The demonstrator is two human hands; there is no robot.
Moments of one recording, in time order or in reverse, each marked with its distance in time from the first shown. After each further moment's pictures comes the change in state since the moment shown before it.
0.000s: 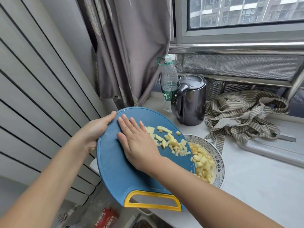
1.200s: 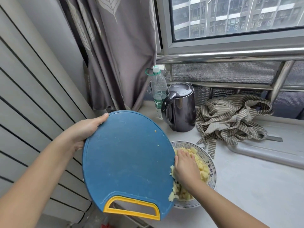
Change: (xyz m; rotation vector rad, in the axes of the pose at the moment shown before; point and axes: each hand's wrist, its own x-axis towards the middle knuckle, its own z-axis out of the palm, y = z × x) left_hand -0.020 0.041 0.015 0.246 0.047 -0.016; right_hand -0.085 0.152 0.017 -0.191 -0.038 0.694
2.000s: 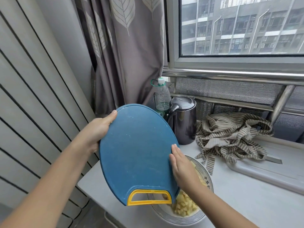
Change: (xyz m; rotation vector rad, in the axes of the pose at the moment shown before) left_hand -0.010 0.012 0.029 -0.127 0.117 0.230; right_hand 0.010 -0.007 -0.039 0.299 0.040 -0.300
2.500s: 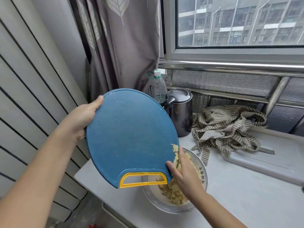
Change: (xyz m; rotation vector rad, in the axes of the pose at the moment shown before) left_hand 0.005 0.008 -0.014 -0.040 0.036 0.051; right_hand -0.044 0.015 0.001 0.170 0.062 0.072
